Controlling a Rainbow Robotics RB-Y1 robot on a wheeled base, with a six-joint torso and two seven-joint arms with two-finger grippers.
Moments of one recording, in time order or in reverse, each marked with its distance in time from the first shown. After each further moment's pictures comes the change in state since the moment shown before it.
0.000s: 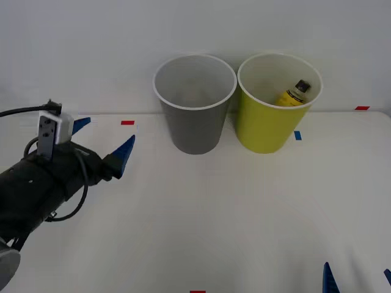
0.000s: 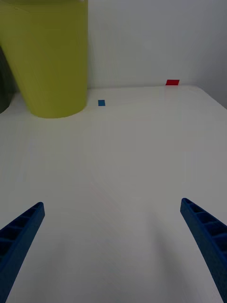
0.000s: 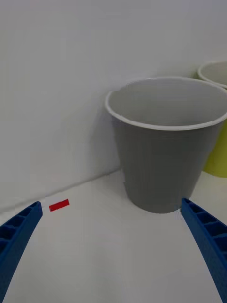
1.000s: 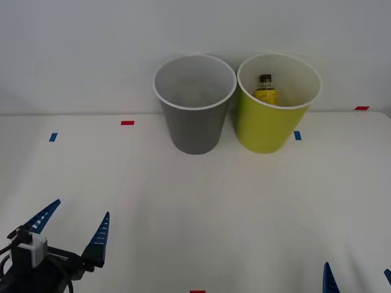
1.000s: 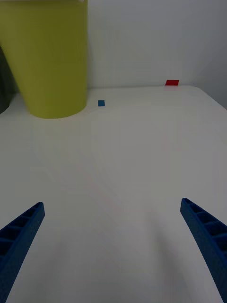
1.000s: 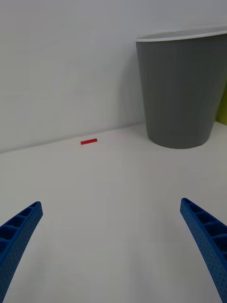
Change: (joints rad) right arm 0.000 0.000 0.000 0.000 0.000 0.000 0.000; left arm 0.533 -0.151 -0.110 0.243 -0.379 -0.755 0.042
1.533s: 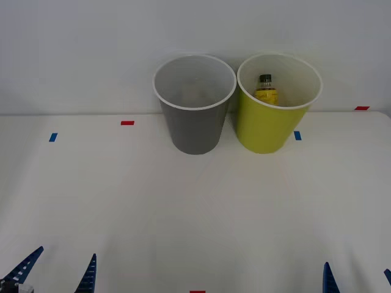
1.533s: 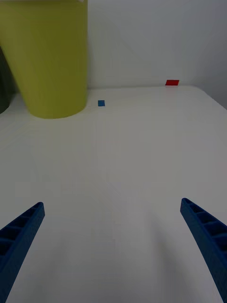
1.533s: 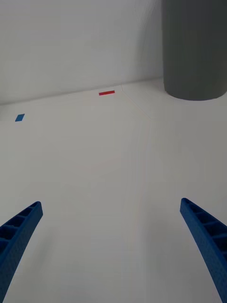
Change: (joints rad) right arm 0.000 0.000 0.000 0.000 0.000 0.000 0.000; left arm 0.223 -0.092 0.006 0.019 -0.014 -0.067 -0.053
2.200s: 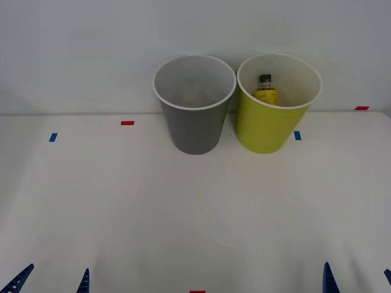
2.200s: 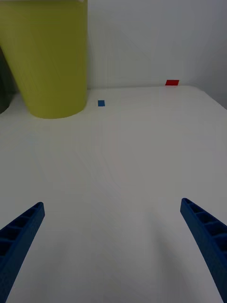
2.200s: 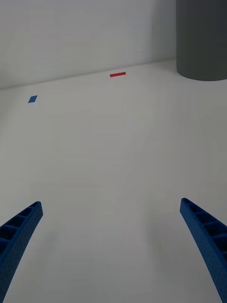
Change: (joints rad) right arm 0.000 0.000 0.000 0.000 0.000 0.000 0.000; left arm 0.060 -0.035 0.009 0.000 0.000 0.001 -0.030
